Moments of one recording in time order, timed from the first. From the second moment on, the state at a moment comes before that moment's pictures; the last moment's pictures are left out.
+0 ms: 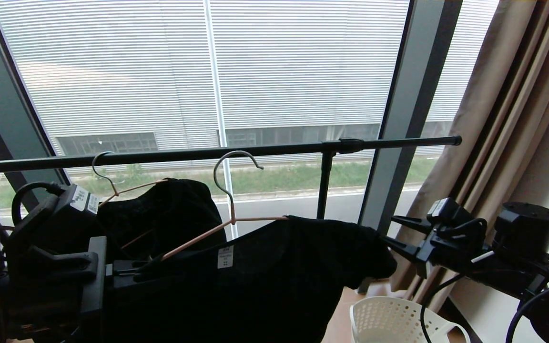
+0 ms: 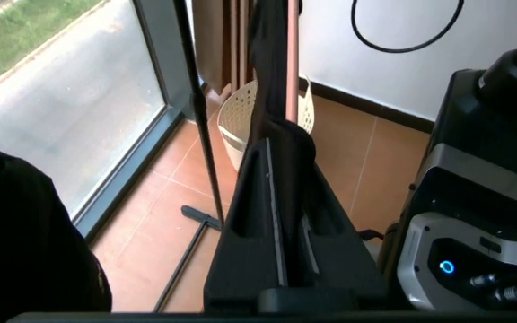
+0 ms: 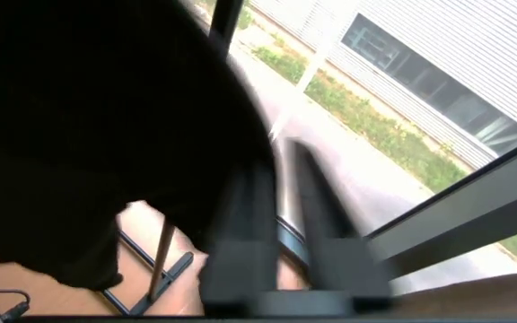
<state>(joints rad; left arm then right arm) -0.29 1.25 -0.50 -0.31 -0.72 0.24 0.15 1.90 -0.36 -1.25 0.50 -0.40</state>
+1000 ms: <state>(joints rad) -0.06 1.31 -0.51 -0.35 -0.63 0.04 0.33 1.69 -0.36 -1.22 0.32 -0.26</state>
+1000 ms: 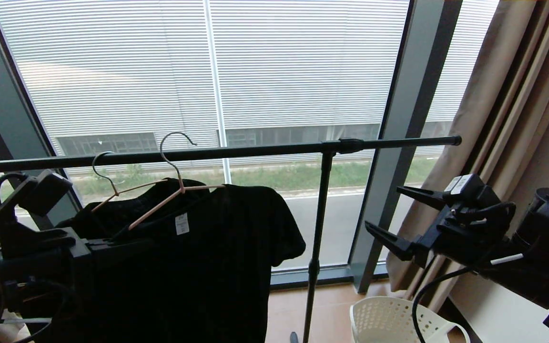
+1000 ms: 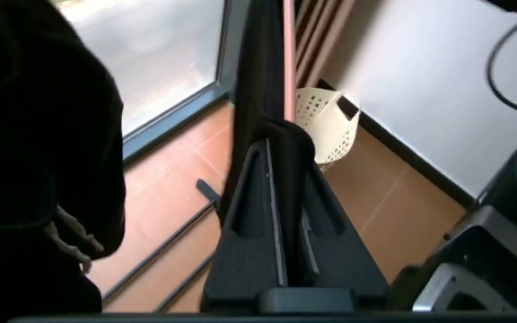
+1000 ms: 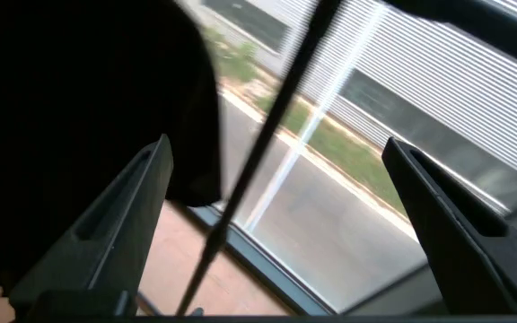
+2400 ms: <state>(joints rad) -0.21 1.69 -0.55 -0.76 -0.36 -0.09 0.34 1.69 -0.37 -1.22 0.32 -0.25</state>
